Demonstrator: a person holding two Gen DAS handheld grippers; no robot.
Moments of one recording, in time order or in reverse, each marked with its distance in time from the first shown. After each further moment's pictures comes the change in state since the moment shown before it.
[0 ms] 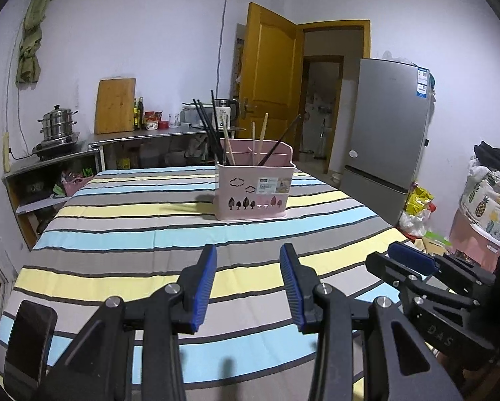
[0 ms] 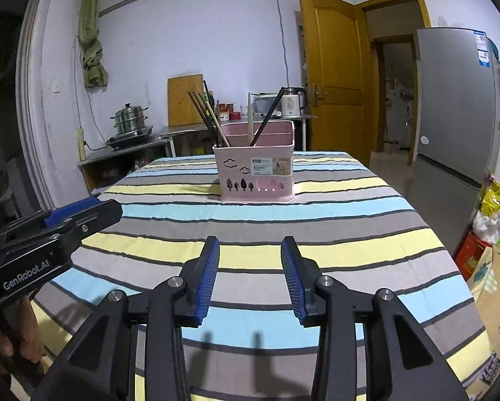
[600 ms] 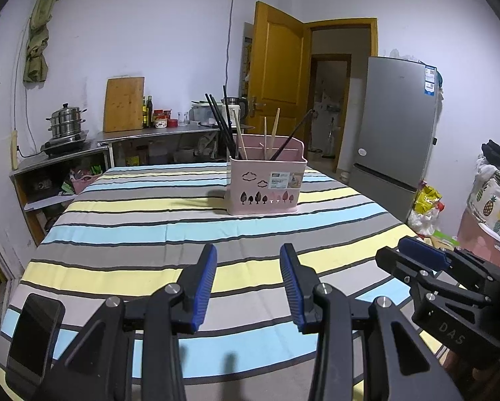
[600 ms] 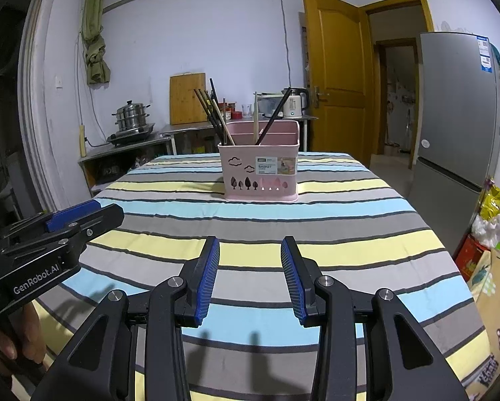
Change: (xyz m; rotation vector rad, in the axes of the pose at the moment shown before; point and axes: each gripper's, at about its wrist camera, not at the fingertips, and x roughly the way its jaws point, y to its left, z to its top) left arm -0.002 0.005 -0.009 0.000 0.006 0.036; right arm -0.001 0.006 -0.004 -0.016 0.002 -0.001
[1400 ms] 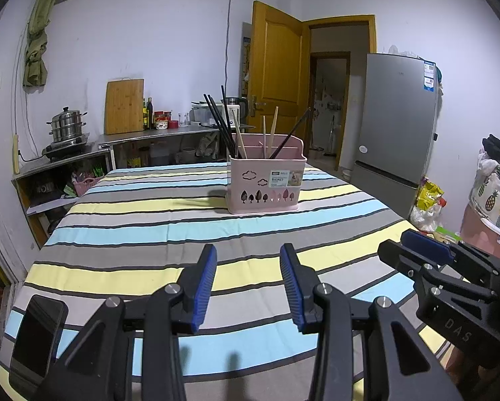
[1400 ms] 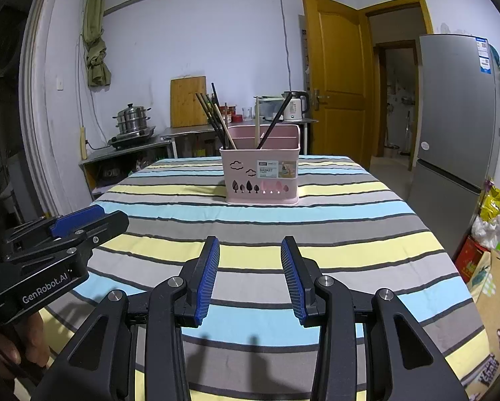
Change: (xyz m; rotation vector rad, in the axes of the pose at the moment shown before) left arm -0.002 -0.005 0.001 0.017 0.002 0.010; right arm -0.002 0.001 -0.002 0.001 -0.014 -0.003
